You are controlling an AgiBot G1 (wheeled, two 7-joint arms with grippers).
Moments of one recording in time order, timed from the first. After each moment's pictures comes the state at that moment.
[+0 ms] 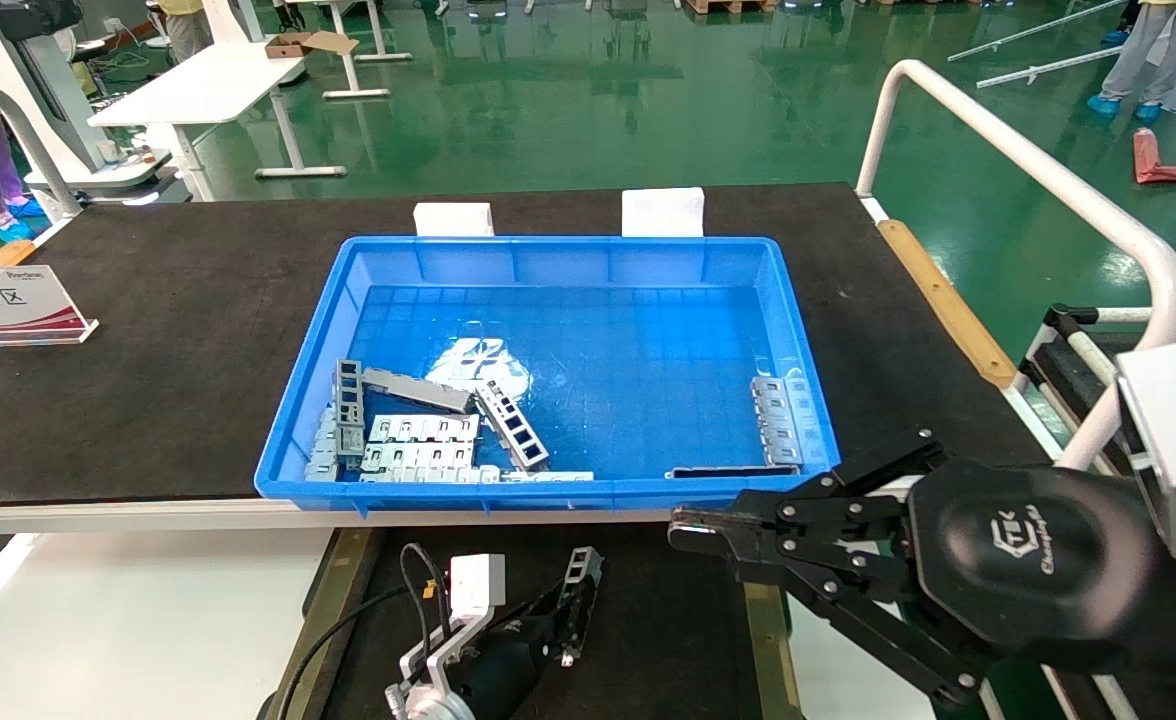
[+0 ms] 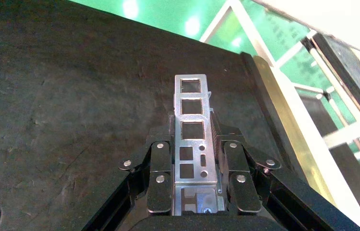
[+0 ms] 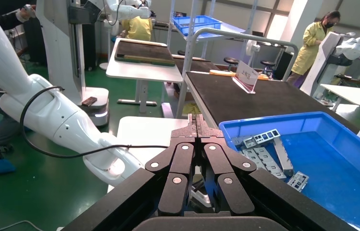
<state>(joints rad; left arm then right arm) -0.79 1.30 0.80 -0.90 0.54 0.06 -0.02 1.09 -0.59 -0.32 1.28 -0.70 -1.48 0.16</state>
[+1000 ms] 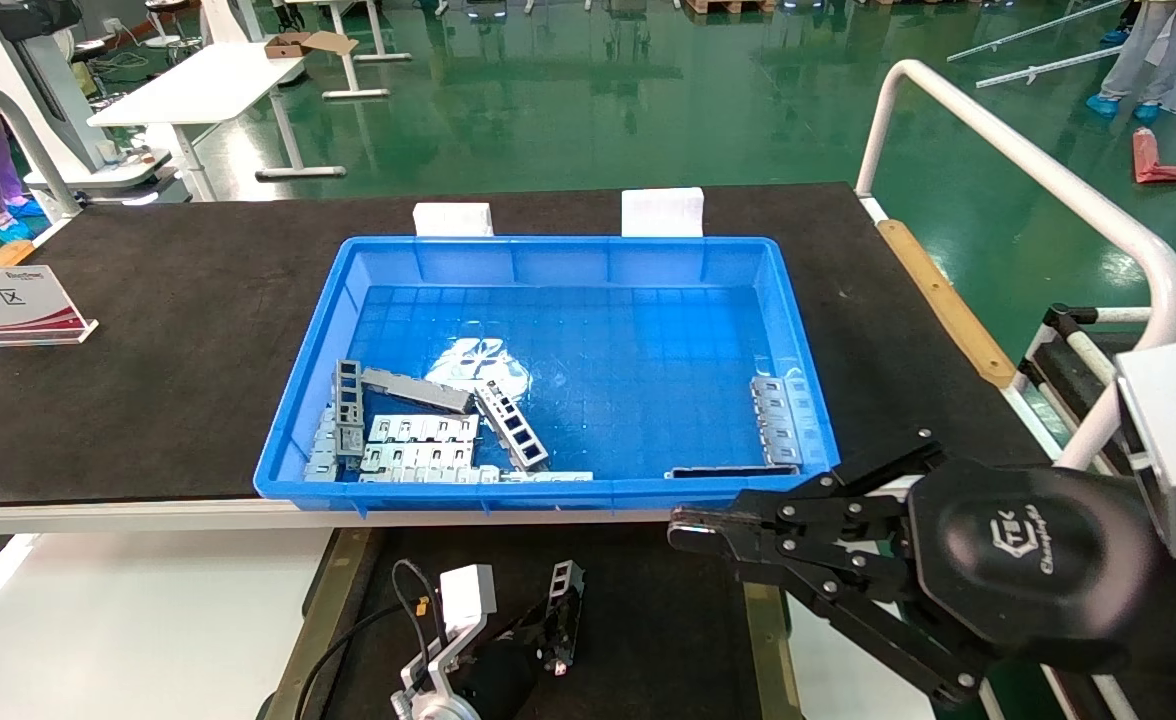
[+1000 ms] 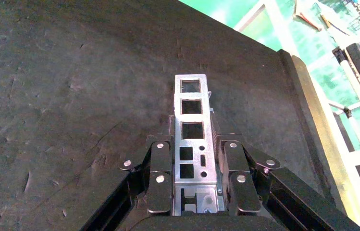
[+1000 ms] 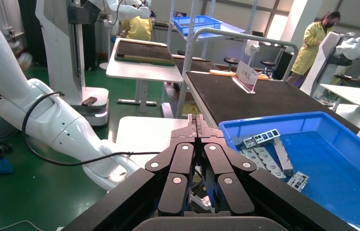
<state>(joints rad) -0.79 1.36 0.77 -0.83 0.50 -0.03 -0.06 1.09 -0.59 -0.32 1.28 -0.70 -1.48 0.16</state>
